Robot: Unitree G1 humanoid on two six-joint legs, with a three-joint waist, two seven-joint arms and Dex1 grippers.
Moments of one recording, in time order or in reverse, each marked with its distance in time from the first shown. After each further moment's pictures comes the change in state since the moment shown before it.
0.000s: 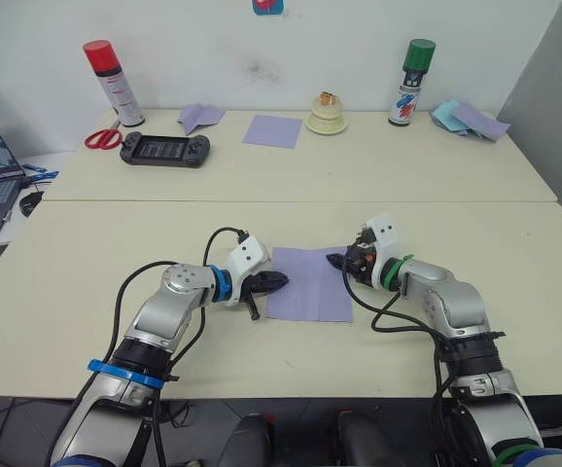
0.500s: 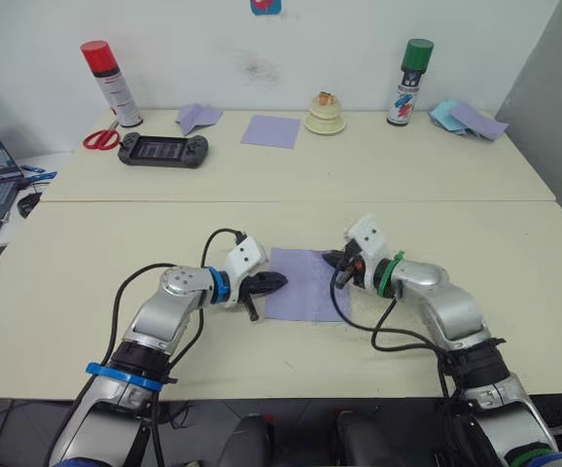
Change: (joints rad) left arm 0.018 0.002 0.017 -0.001 -0.002 -0.009 0.001; right arm 0.048 -0.077 0.237 -0.150 -0.119 -0.165 0.040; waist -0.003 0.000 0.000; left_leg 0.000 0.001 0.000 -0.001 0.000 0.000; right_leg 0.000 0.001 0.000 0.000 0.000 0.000
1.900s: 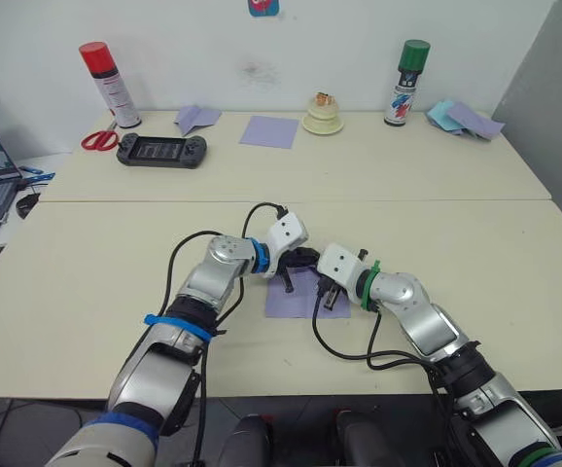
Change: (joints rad) left arm -0.340 -0.230 -0.067 0.476 0.123 -0.227 0.045; right arm -0.008 -0.020 0.151 0.125 -0.280 -0.262 -0.041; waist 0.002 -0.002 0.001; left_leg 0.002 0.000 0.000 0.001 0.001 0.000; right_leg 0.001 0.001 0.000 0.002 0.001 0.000
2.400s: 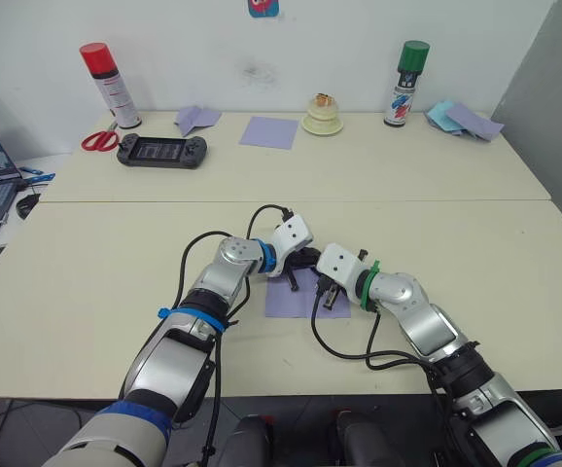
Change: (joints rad) left arm -0.052 -0.038 0.008 0.182 0.044 -0.121 0.006; right arm 0.005 0.011 -0.011 -0.006 0.003 0.019 -0.007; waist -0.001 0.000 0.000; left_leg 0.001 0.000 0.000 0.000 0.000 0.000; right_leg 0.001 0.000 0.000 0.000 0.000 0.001
